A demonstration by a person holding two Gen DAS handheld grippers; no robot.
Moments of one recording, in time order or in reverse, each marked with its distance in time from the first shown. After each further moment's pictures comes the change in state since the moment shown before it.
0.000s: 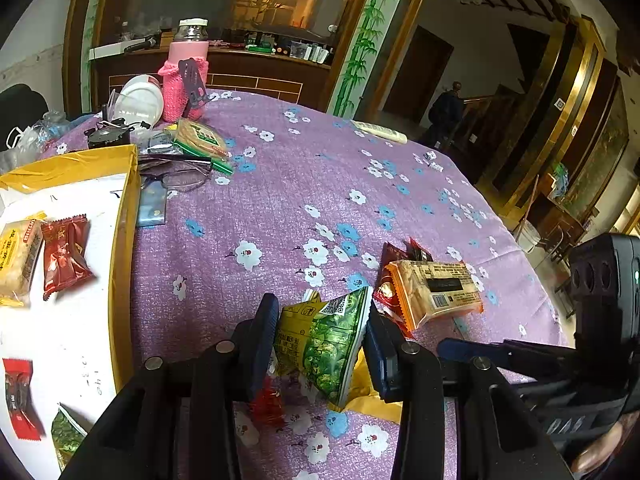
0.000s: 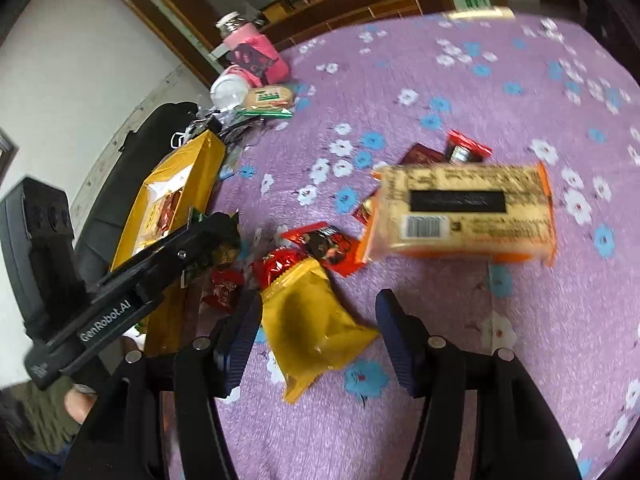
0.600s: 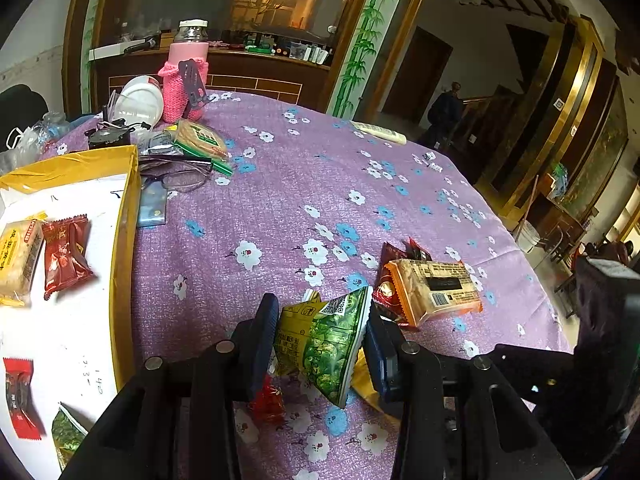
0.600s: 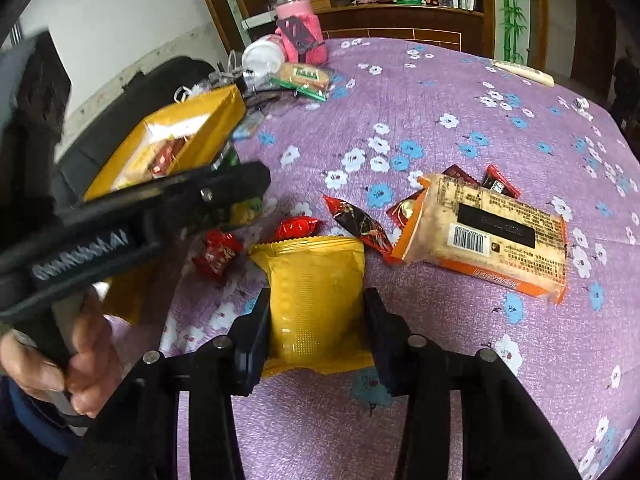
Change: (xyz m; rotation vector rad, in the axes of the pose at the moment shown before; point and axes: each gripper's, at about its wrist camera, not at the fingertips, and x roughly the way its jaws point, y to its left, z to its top) left arm 0.000 -0.001 0.000 0.001 -0.001 0.000; right arm 0.009 0.029 -0.009 -0.190 -0.008 -0.093
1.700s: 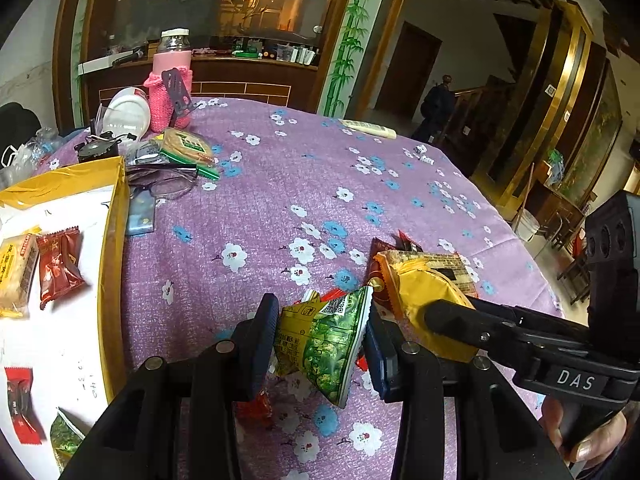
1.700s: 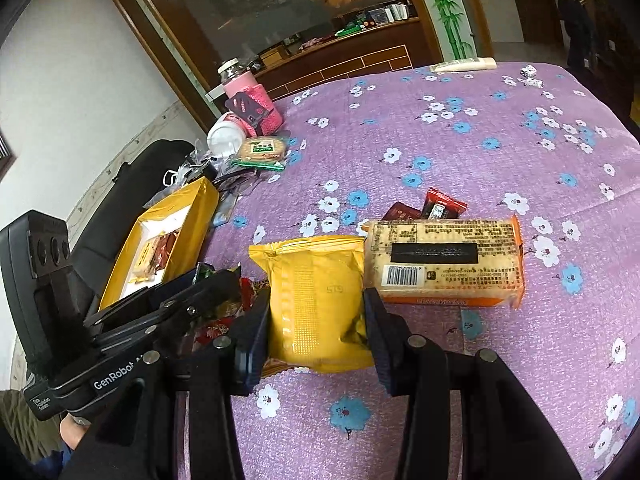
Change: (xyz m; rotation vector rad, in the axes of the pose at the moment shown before) left arm 0.001 -0.014 -0.002 0.056 -0.006 -0.005; right arm -0.028 -0.046 0.009 0.265 -0.163 0.053
